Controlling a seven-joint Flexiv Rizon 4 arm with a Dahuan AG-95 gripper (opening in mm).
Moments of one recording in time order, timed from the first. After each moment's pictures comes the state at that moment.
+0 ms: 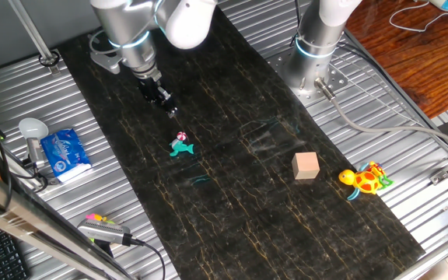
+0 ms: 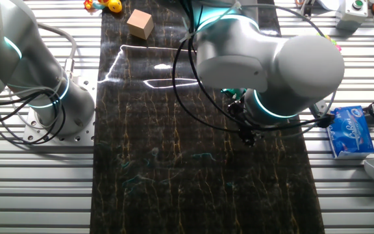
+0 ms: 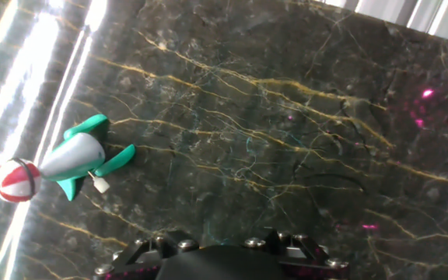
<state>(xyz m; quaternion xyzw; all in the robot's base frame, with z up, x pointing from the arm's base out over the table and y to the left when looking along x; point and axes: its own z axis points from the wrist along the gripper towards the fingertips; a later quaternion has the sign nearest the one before) 0.501 -0.069 0.033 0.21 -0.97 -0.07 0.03</state>
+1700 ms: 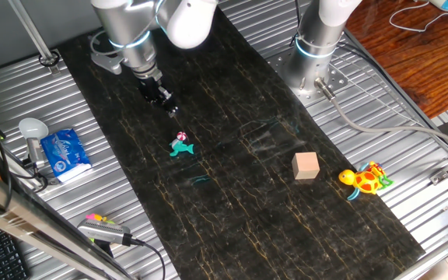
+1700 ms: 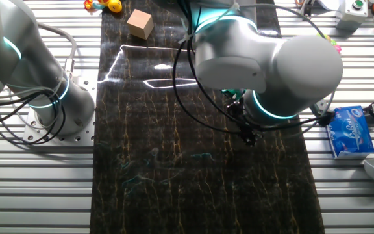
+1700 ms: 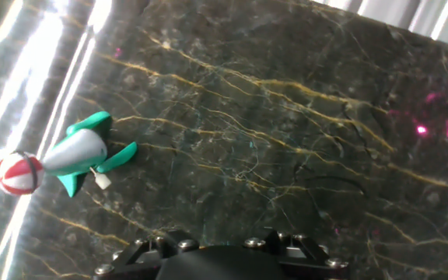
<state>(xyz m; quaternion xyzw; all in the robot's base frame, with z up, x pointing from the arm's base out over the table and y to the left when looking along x) 0.500 -0.070 0.033 0.25 -0.97 -0.08 0.03</state>
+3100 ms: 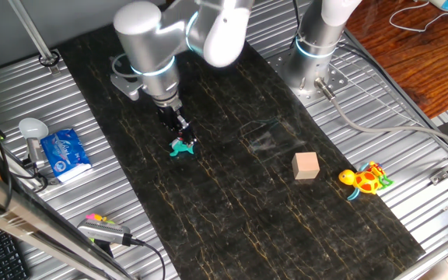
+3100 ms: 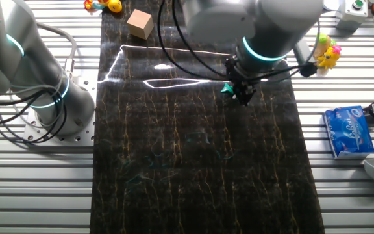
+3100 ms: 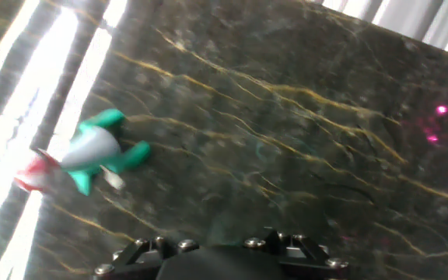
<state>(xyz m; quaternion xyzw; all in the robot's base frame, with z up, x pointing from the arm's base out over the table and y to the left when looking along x) 0.504 0.053 0.031 0.16 -0.98 -0.09 0.00</state>
